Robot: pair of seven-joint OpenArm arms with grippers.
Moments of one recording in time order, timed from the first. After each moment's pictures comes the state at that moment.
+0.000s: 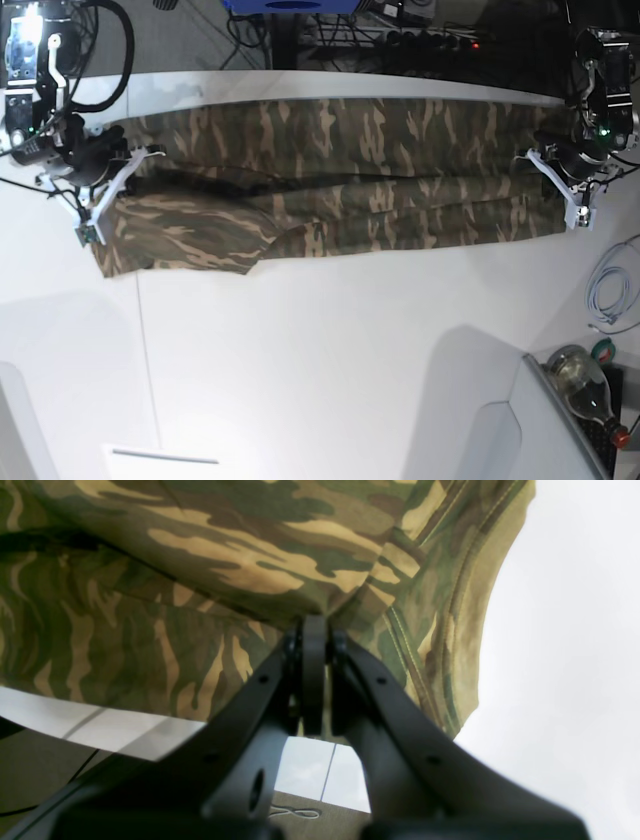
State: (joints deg) left arm 15.5 -27.1 -15.2 78.3 -13.8 -16.3 28.6; right arm -15.7 11.4 8.2 100.4 16.2 16.3 -57.7
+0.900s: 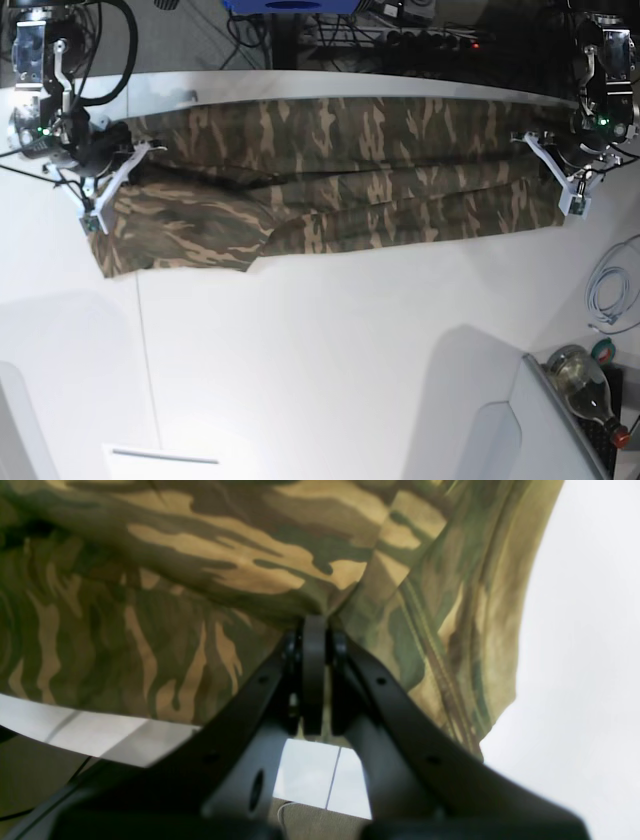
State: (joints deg) left arm 19.0 -27.1 -15.3 83.6 -13.8 -16.1 35.5; right arm -14.8 11.2 8.2 93.3 16.1 16.3 -54.1
